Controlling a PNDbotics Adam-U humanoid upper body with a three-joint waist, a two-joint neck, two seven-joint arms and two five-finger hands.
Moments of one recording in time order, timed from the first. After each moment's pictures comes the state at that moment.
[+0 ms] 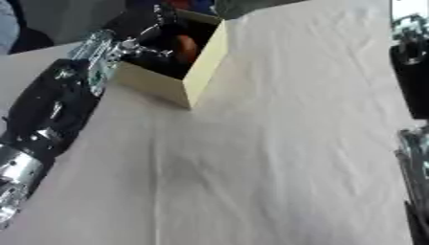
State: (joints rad) left arm -1.30 0.41 -0.03 -0.67 -1.27 -0.43 0.06; right arm -0.77 -0.18 0.17 -1.91 0.34 -0.07 -0.18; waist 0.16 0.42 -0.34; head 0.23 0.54
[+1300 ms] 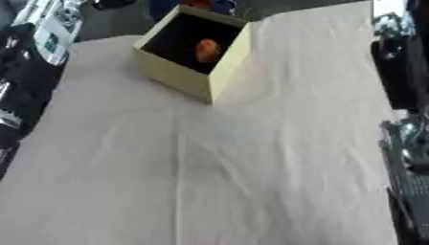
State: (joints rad) left arm -1.14 0.47 -0.01 -1.03 -0.98 -0.42 0.29; right arm -0.69 -0.18 0.14 -1.92 0.37 -0.08 -0.20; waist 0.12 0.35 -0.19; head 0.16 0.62
